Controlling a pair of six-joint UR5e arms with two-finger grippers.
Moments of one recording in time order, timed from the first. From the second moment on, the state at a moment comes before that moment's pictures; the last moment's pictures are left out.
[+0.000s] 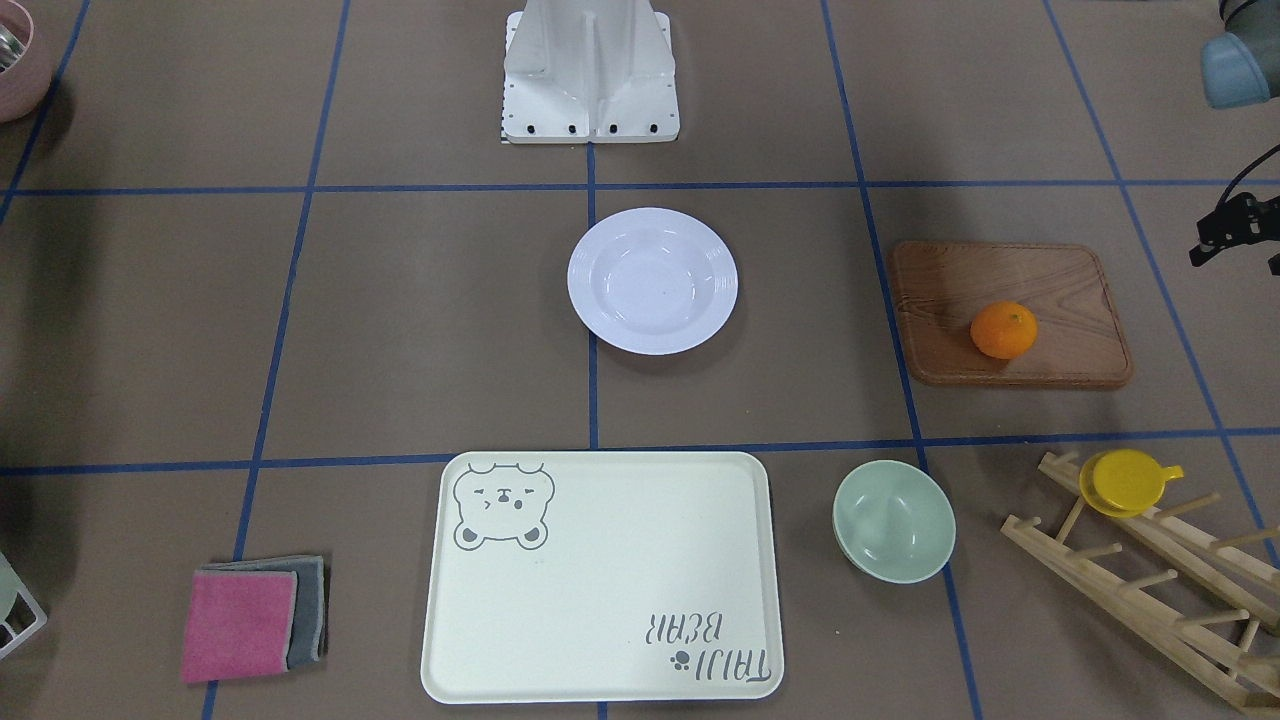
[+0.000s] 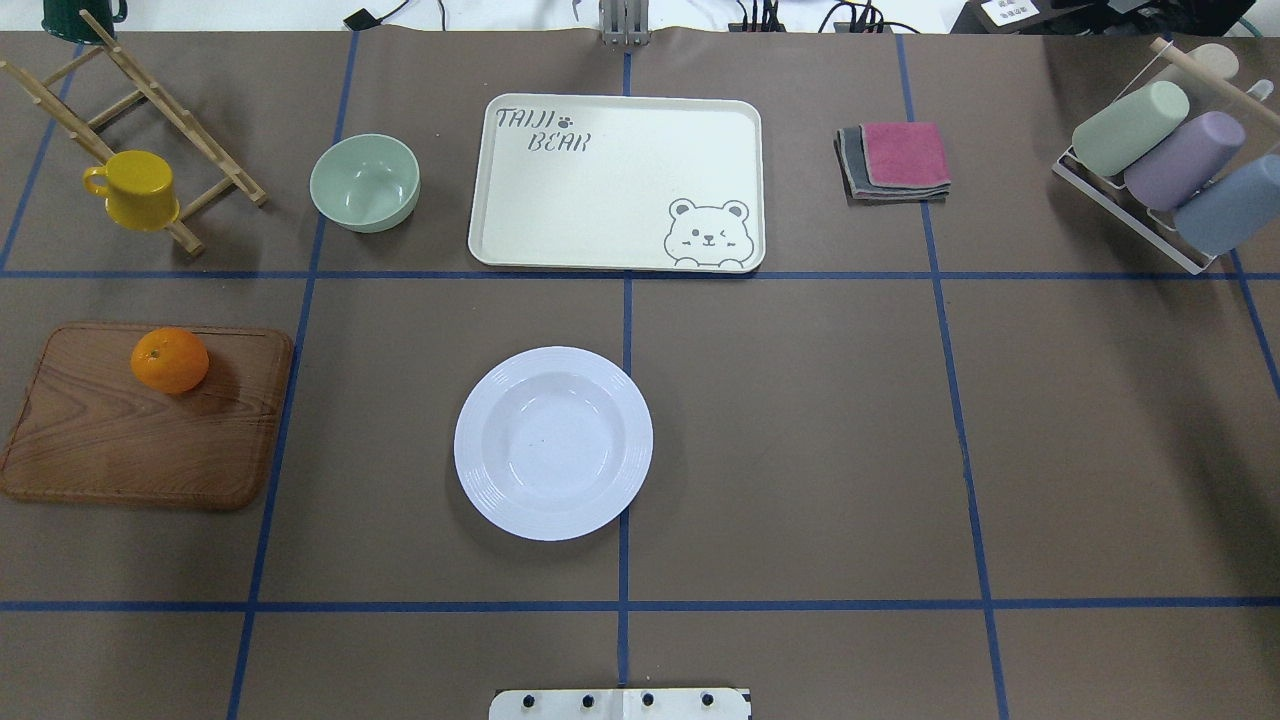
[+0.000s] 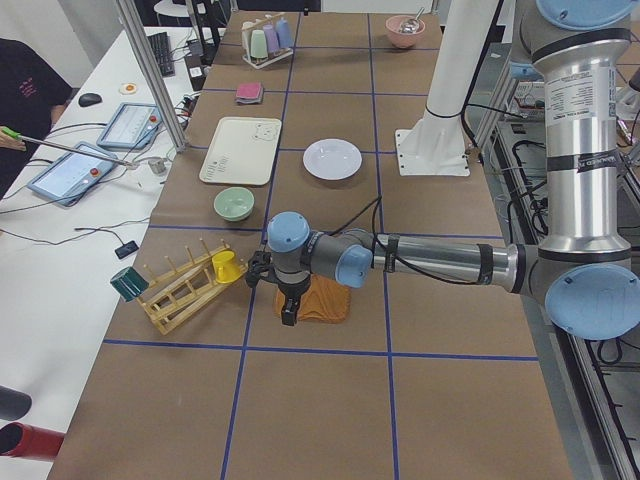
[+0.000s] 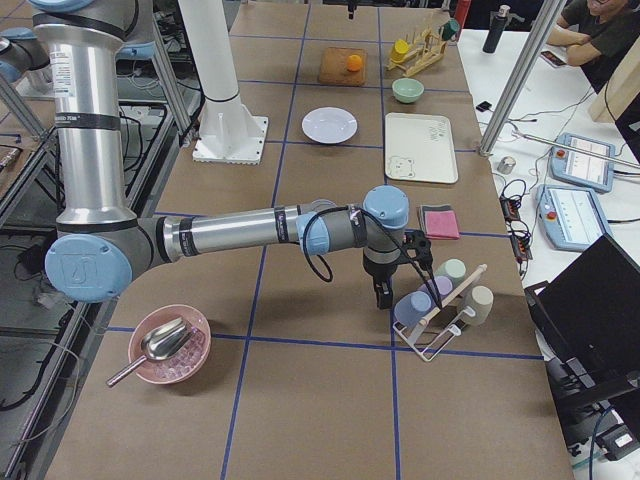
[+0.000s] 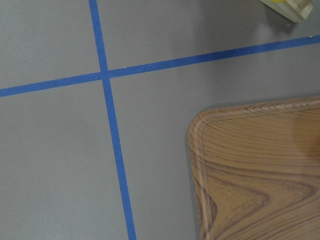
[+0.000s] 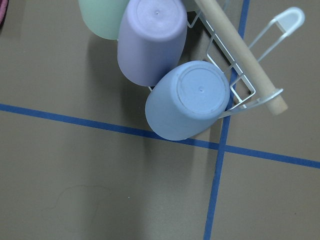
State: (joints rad) left arm -1.33 -1.45 -1.74 -1.78 -2.32 -0.18; right arm 1.46 -1.55 1.71 -1.50 2.32 0.06
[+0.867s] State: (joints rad) left arm -1.31 -1.47 -1.80 -1.79 -2.32 -0.37; right arm 1.26 -1.49 1.85 -1.36 2.58 0.47
